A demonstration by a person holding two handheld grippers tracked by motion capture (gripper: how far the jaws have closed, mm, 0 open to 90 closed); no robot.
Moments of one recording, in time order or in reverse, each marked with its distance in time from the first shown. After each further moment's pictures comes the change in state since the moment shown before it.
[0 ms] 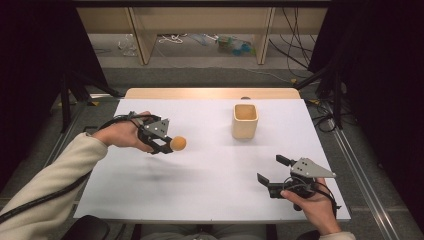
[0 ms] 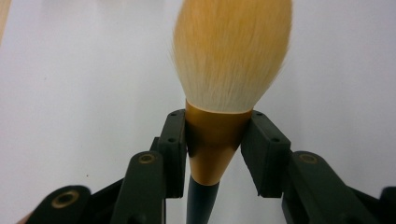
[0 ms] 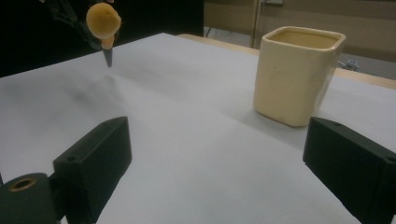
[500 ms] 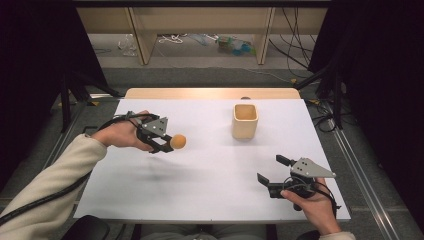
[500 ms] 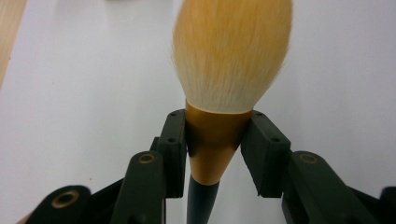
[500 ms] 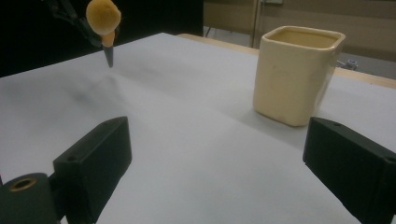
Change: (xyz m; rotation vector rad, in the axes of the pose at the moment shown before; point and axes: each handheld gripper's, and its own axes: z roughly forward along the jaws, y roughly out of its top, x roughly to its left) left arm 0.000 -0.002 -0.001 -0.053 0.015 -0.038; right arm -0.001 0.000 -0.001 0.015 -0.004 -0.006
